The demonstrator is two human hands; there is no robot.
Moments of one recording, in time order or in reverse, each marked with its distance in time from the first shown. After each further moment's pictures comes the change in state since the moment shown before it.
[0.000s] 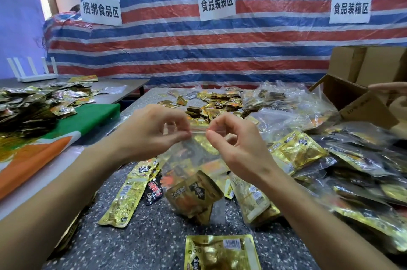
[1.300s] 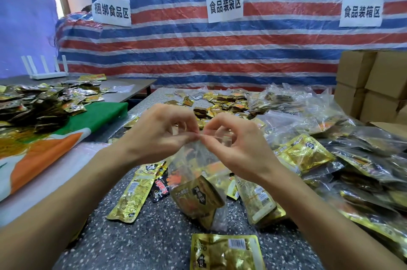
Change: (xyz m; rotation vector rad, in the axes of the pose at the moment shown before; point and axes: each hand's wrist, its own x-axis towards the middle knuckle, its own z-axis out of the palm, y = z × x) left_hand -0.009 0.008 -0.001 -0.051 0.118 0.088; right_hand 0.007 -0.014 0.006 -0.188 -0.068 -0.138
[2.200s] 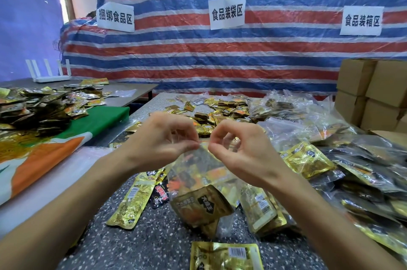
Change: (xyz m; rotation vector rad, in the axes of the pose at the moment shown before) left_hand -0.004 0.005 -0.002 -0.061 -0.018 -0.048; right_hand 0.000 -0.008 -0.014 -0.098 -0.046 0.069
